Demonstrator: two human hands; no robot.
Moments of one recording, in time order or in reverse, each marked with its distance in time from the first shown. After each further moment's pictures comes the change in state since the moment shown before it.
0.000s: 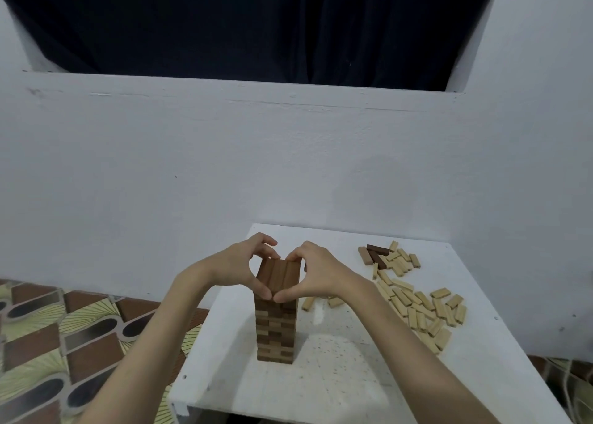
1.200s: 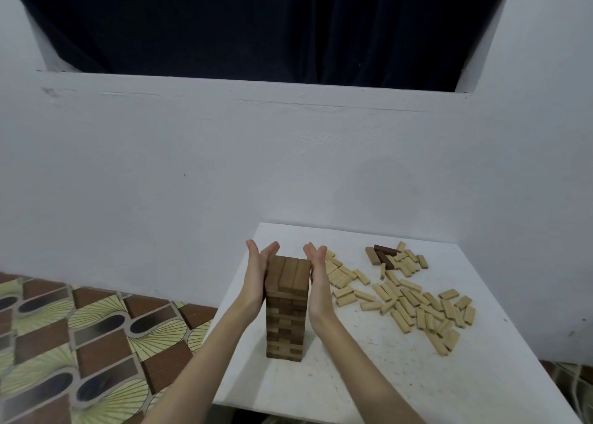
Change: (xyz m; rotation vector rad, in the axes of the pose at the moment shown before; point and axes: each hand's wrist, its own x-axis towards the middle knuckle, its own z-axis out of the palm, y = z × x) left_hand 0.011 -0.005 0.072 -1.046 0.447 -0.093; right_hand 0.004 -0.012 0.076 1.148 0.445 0.139
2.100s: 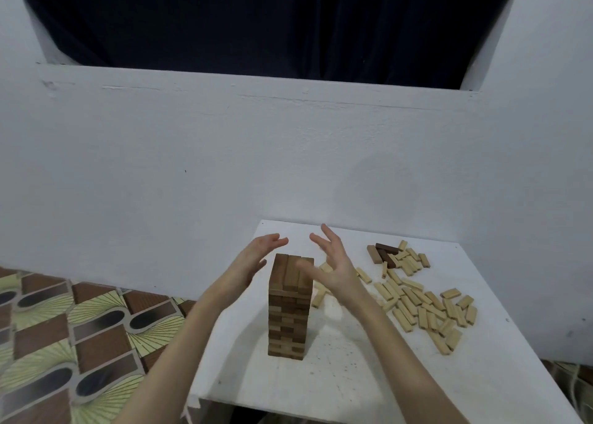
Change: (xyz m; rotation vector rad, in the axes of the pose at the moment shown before) left_hand 0.010 0.019 -0.038 0.276 -0.282 0.126; right_hand 0.012 -0.024 -0.041 -0.427 -0.234 -0.123
